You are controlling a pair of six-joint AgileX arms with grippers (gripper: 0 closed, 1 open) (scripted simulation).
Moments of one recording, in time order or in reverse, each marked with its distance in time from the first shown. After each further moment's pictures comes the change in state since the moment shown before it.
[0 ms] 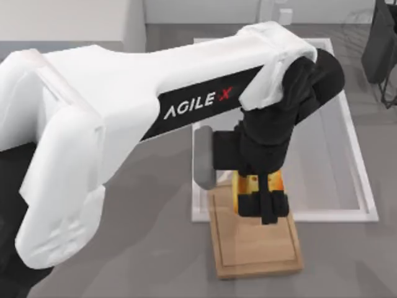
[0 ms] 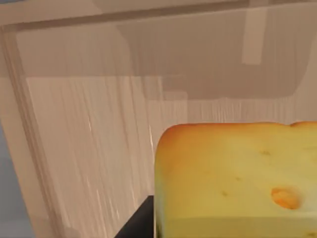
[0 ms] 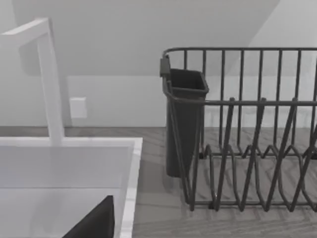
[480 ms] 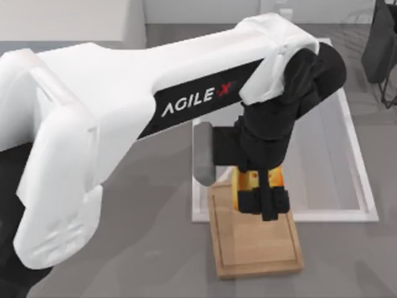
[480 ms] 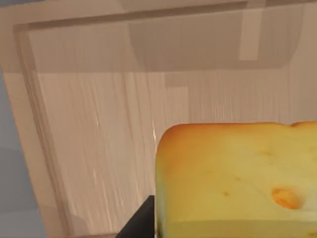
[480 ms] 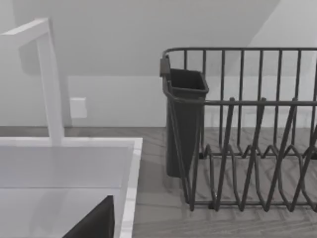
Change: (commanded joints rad) left arm -0.001 -0.003 0.037 -0.042 -0.001 -0.005; right arm 0.000 0.000 0.000 0.000 0.000 0.000
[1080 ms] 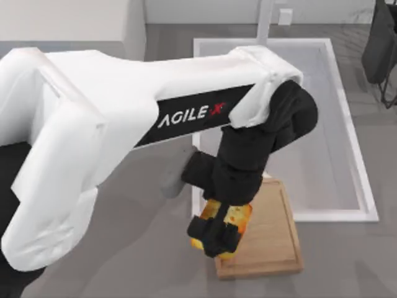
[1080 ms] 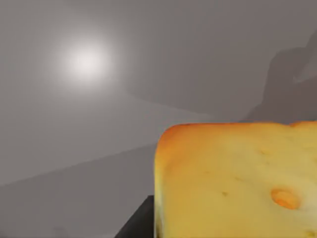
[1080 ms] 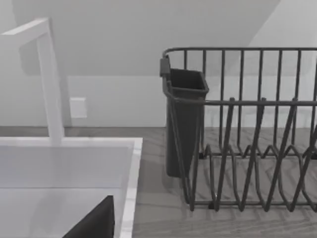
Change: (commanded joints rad) left arm -0.001 -0.031 -0.183 -0.103 0.054 0.381; right arm 0.000 0.000 0.000 0.000 0.000 0.000
